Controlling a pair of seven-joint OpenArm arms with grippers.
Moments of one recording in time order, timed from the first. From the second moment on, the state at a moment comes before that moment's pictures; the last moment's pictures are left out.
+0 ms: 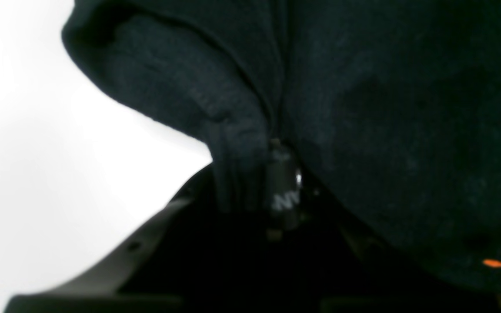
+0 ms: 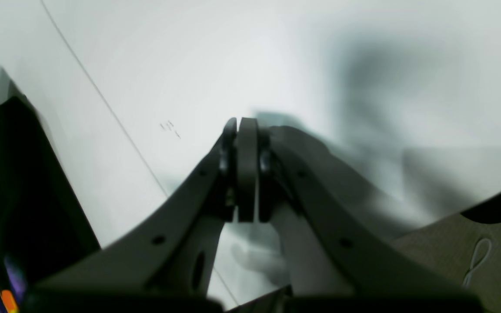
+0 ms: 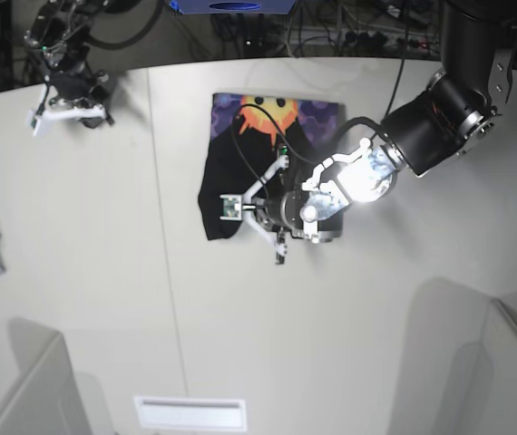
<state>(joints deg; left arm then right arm) -29.8 -19.4 61.4 75.5 -10.3 -36.7 43.3 -25.6 -5.8 32.4 103.3 32.5 1.8 -47.0</state>
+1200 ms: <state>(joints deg) -30.9 -18.7 61.2 75.8 -9.2 -35.3 45.4 -25.7 -4.8 32.4 103.4 32.5 1.9 -50.0</state>
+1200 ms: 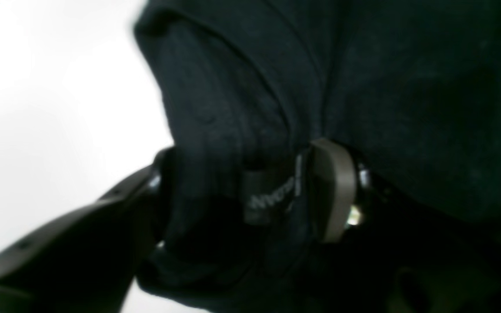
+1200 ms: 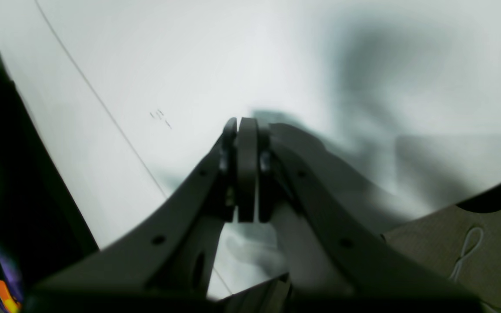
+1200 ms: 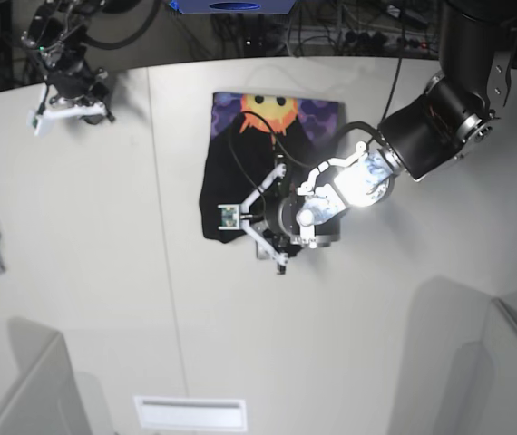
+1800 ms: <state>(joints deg) -28.5 -18.8 49.8 78.9 -6.4 -37.5 52.7 -25.2 -4.8 32.3 103.6 32.5 1.9 -50.0</state>
